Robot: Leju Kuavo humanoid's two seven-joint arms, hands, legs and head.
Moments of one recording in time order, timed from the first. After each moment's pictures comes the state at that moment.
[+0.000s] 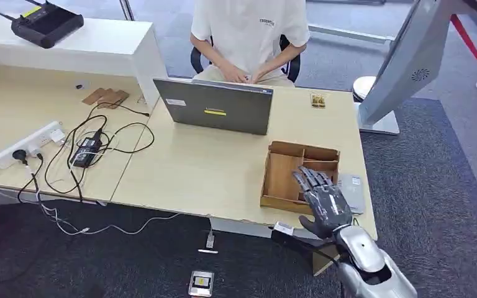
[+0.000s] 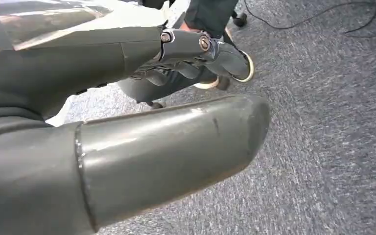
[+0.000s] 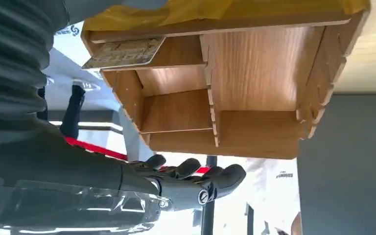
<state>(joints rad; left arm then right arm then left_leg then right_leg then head) -0.13 0.23 -0.07 -0.20 -0.34 0.43 -0.10 -0.31 -0.29 0.71 -1.34 1.20 -0.13 0.11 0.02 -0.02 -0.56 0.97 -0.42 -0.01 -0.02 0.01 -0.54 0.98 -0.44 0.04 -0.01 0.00</state>
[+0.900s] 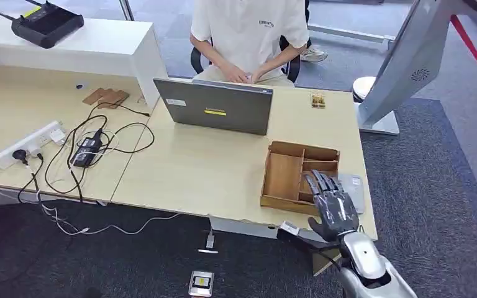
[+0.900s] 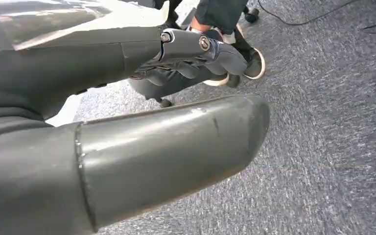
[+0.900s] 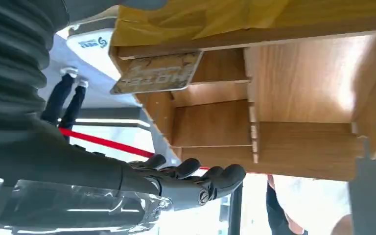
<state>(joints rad) -0.12 0.23 -0.05 -0.20 -0.35 0.43 -0.07 -0.29 -0.29 0.70 -1.25 1.23 -0.24 0.18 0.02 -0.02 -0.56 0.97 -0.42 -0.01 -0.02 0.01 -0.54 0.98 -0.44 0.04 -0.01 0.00</state>
